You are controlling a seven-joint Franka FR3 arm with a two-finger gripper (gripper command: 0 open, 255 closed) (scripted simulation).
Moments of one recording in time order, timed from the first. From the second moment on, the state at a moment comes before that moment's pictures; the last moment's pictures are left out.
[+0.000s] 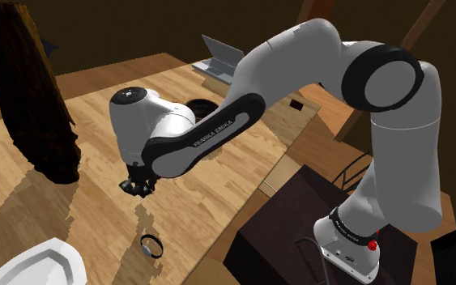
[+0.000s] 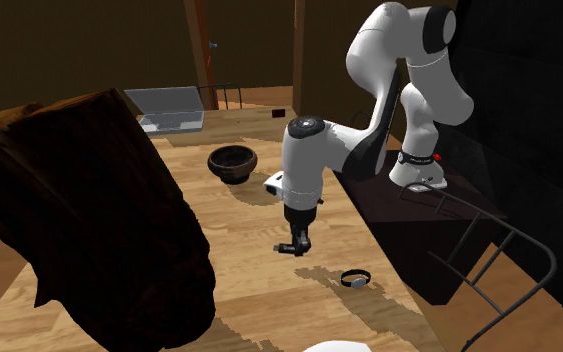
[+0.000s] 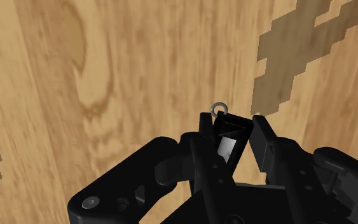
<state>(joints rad) 0.35 0.59 0.39 -1.73 -0.29 2.27 0.76</state>
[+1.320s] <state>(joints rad) 0.32 0.45 0.43 -1.66 -0.22 2.07 0.72</state>
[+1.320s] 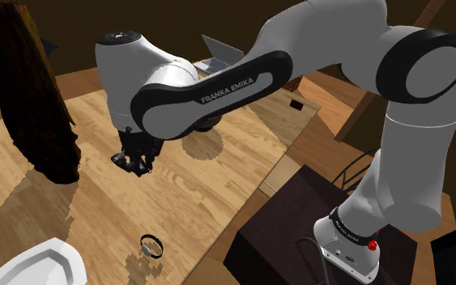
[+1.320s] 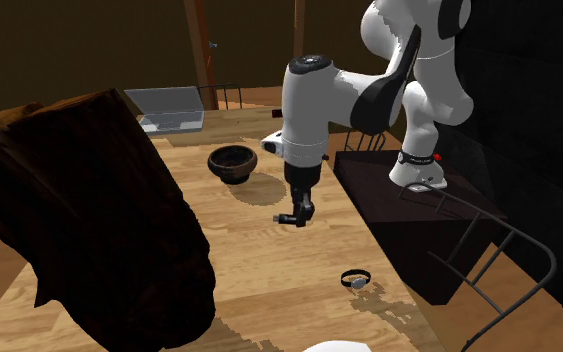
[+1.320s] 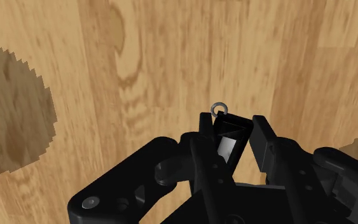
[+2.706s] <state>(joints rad) 0.06 0.35 0.35 -1.71 -0.14 2.04 0.35</state>
